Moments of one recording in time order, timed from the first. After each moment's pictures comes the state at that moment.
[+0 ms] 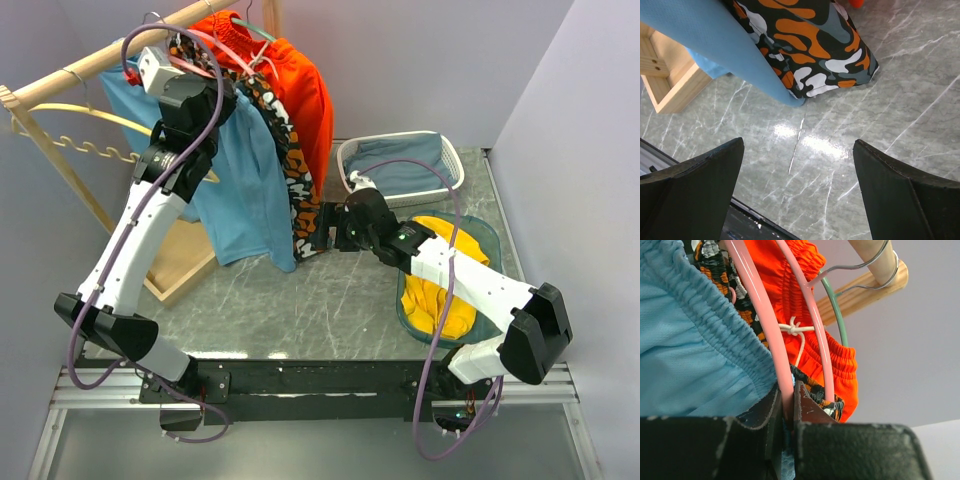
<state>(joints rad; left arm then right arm) -0.41 1.52 1.87 -0.34 -0.51 -0.93 0.74 1.38 1.13 -0.38 0.09 0.62</state>
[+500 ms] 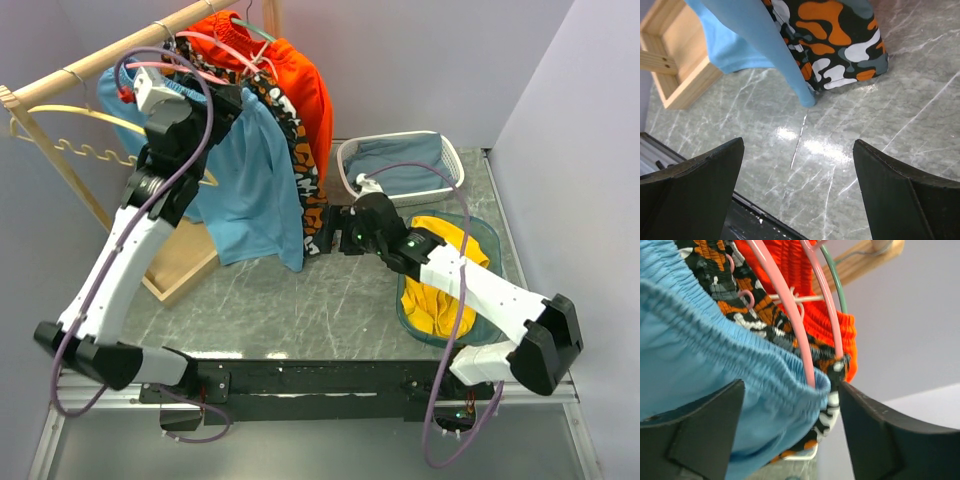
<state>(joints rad) -0.39 1.38 1.68 -0.30 -0.39 -0.94 0.74 1.32 1.08 -0.37 0.09 0.62</state>
